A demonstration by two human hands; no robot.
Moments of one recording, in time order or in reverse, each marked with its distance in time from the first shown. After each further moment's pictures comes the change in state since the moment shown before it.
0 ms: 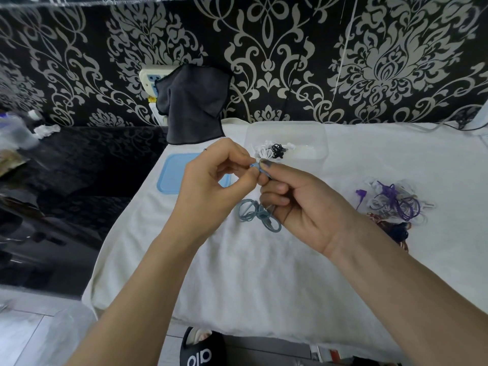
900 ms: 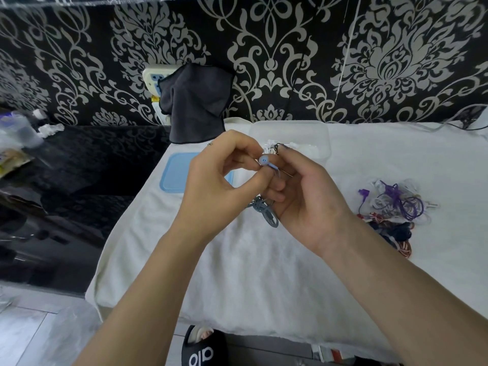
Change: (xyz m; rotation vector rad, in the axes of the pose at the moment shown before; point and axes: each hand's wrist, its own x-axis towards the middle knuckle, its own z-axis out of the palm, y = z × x) left_hand -0.001 0.015 0.006 0.085 0.036 0.038; right_hand -0.002 0.002 0.010 0.055 0.116 -0.077
